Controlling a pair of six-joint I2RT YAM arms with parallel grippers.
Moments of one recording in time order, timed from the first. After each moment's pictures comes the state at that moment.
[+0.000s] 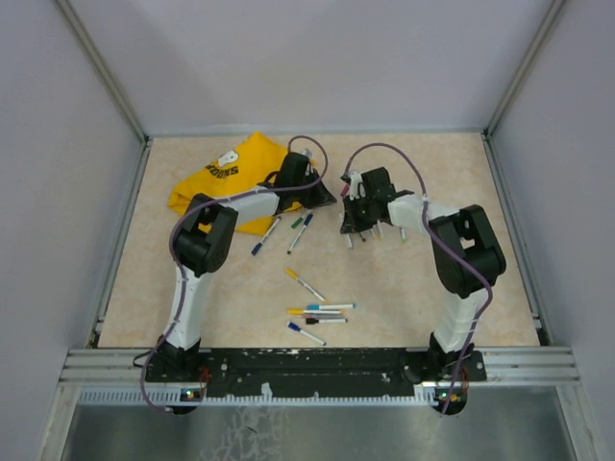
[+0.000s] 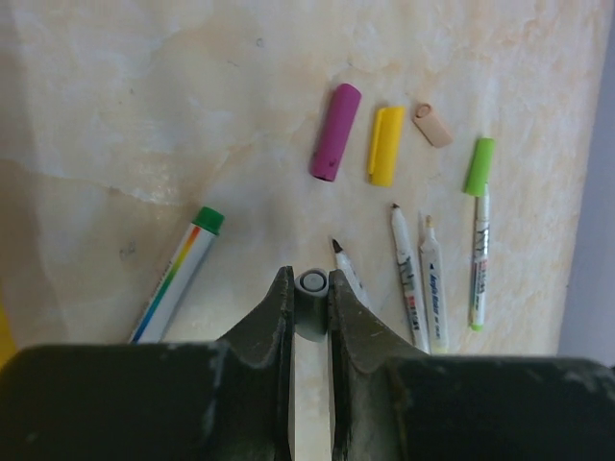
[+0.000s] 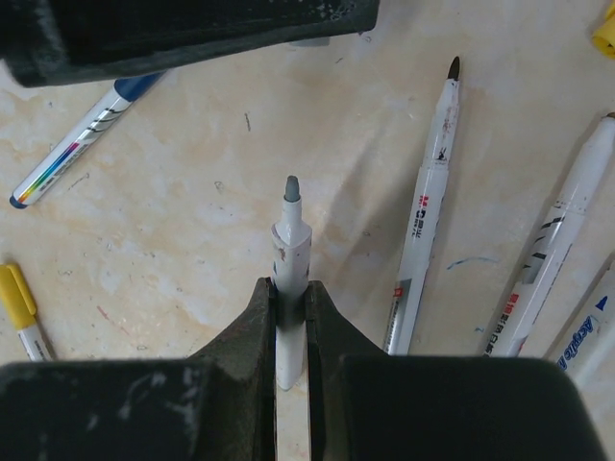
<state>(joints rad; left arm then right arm) -0.56 2.22 1.55 0.06 0.23 -0.80 0.38 1.84 1.13 -0.23 -0.34 0.06</state>
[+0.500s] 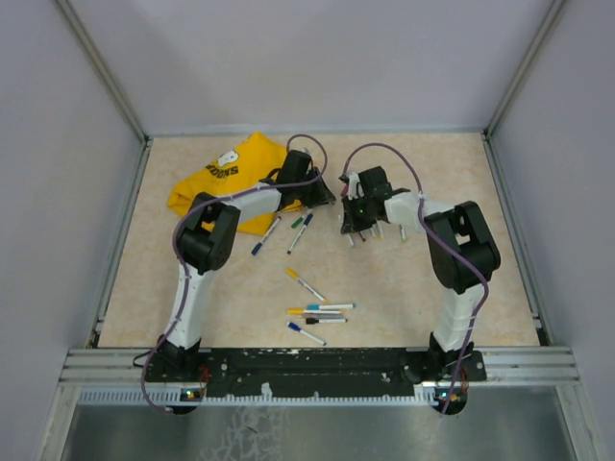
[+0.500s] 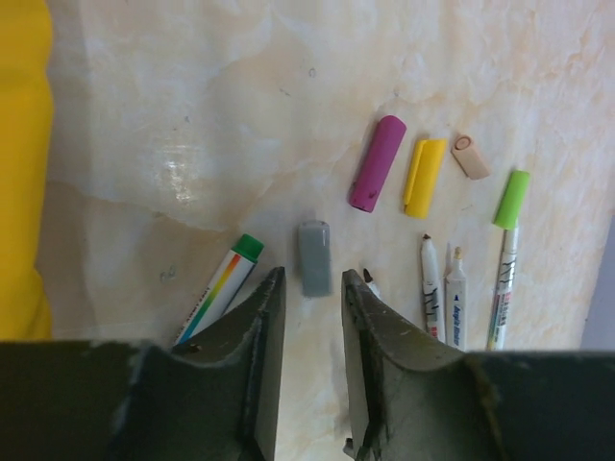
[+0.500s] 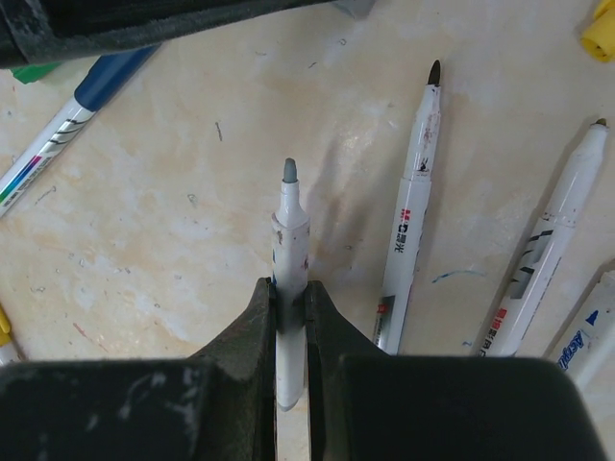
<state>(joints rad) -0.56 2.29 1.65 -0.04 0.16 -0.82 0.39 1.89 1.17 -0.26 -0.30 0.06</state>
